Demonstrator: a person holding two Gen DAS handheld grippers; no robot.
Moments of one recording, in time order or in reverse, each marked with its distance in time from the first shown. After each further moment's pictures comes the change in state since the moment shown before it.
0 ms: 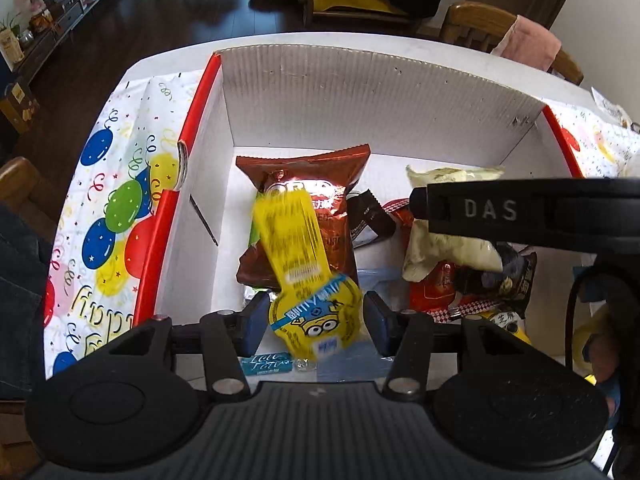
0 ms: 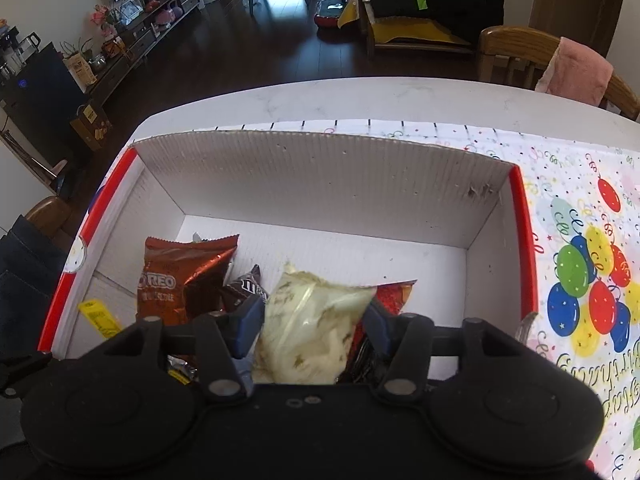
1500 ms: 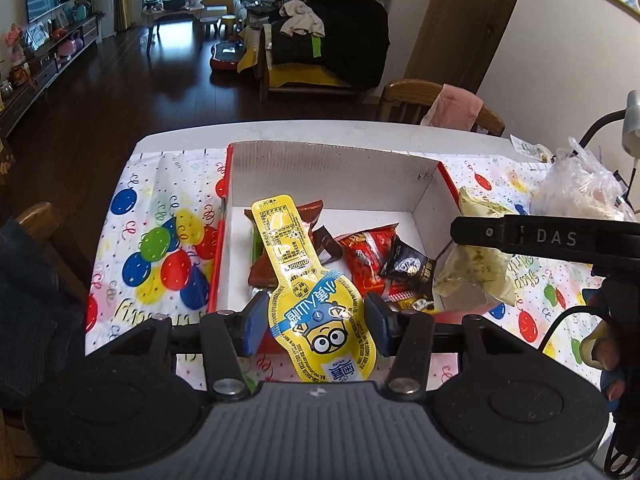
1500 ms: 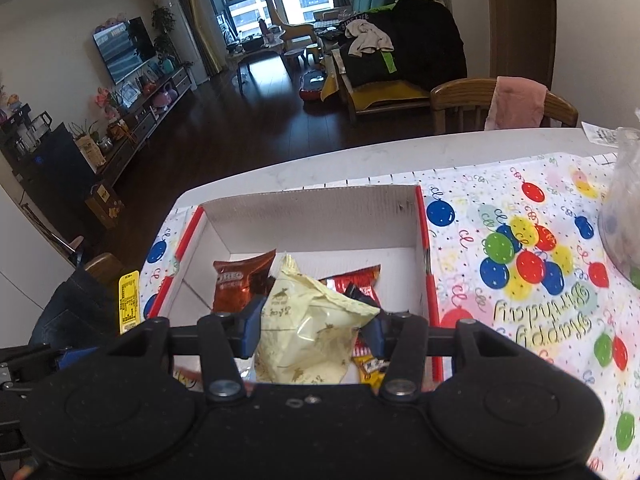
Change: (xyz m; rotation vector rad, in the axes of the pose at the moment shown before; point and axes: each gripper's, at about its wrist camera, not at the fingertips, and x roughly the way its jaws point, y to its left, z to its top) left arm -0.123 0.021 -0.046 0.060 -0.229 -0.141; right arm -0.125 -0.002 -0.052 0.105 -0.217 0.005
